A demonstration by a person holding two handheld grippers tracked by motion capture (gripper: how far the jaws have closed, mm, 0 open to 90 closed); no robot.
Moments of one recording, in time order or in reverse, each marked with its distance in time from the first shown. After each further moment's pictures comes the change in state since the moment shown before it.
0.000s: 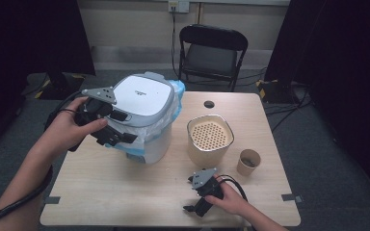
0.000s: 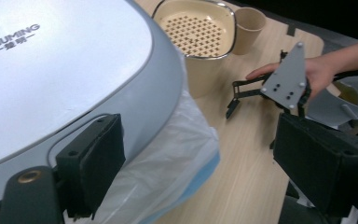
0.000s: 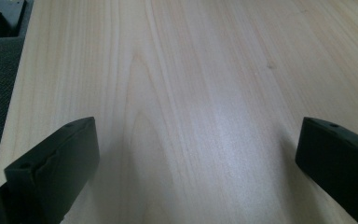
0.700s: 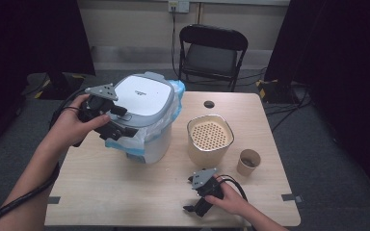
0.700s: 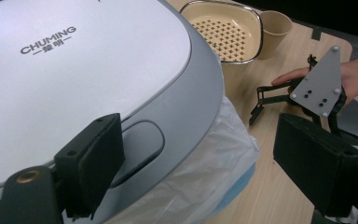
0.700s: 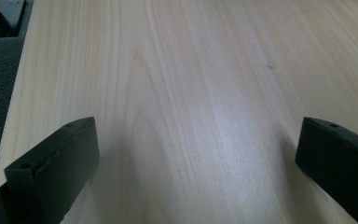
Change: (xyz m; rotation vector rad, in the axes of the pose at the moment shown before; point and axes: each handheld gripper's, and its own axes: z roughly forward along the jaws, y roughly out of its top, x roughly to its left) left arm 0.013 -0.002 0.007 -0.017 0.060 0.010; right arm 0.000 0.000 0.000 0.000 -0.001 0.001
